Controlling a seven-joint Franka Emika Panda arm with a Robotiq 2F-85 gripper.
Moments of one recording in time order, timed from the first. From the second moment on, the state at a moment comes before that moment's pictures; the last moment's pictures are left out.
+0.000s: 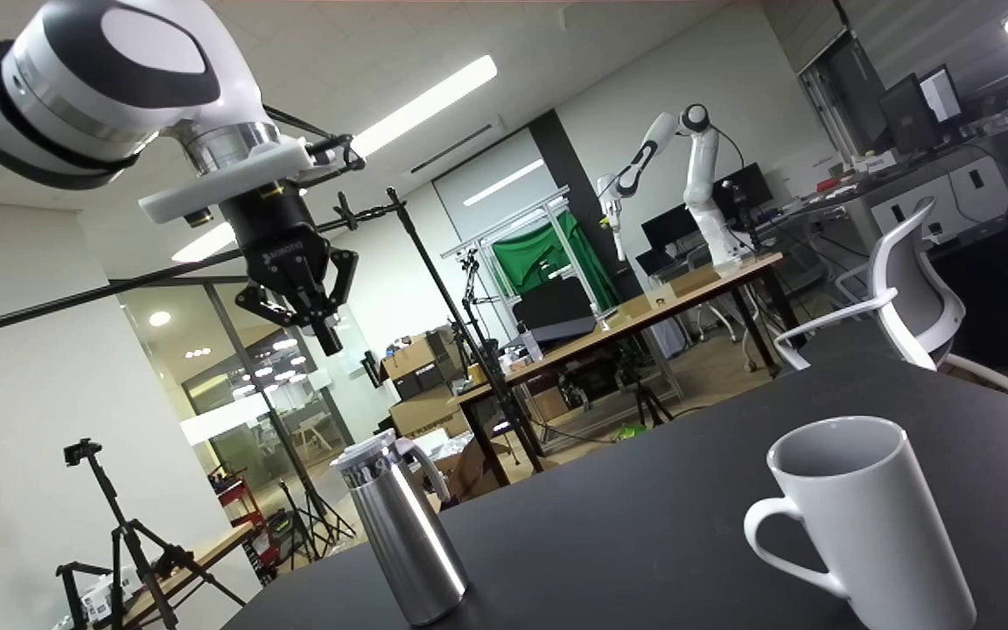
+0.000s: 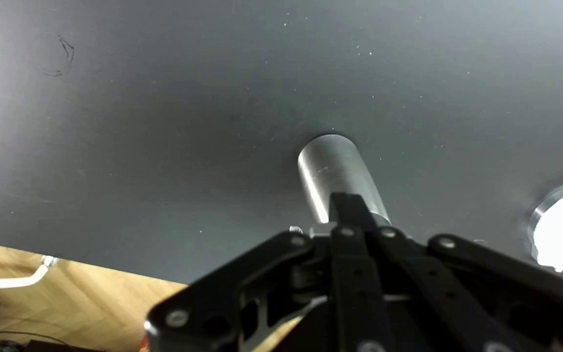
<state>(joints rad) 0.03 -0.28 -0.10 -2.24 0.11 2.09 -0.55</state>
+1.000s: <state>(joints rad) 0.08 -0.06 0.03 -2.20 0.02 2.34 -0.51</state>
